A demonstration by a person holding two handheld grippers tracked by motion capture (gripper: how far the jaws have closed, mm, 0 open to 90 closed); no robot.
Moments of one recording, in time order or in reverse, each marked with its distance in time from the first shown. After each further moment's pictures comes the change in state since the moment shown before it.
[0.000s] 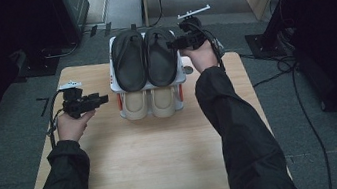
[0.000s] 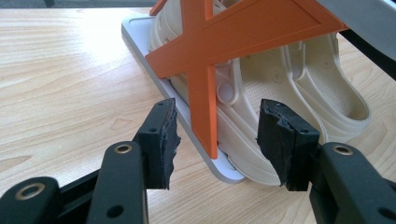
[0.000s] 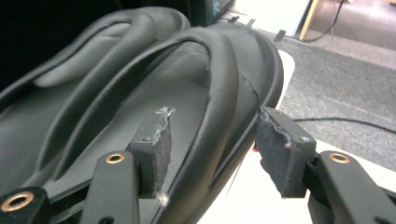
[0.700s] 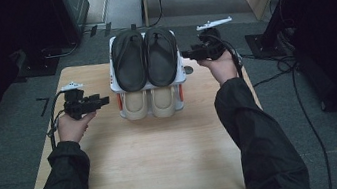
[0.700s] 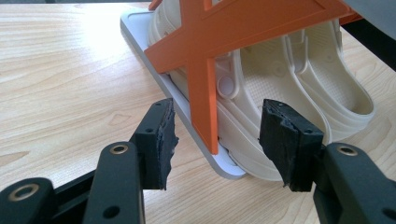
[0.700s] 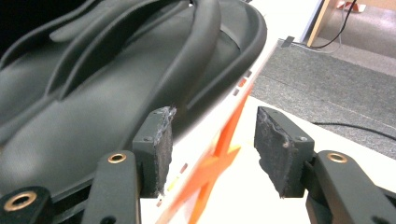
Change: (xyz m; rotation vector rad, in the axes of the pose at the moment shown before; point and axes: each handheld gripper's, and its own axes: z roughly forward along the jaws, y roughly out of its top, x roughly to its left) left arm -0.002 -0.004 0.003 0.014 0.005 0.013; right arm -0.026 -0.046 -0.034 -0.029 0.048 -0.046
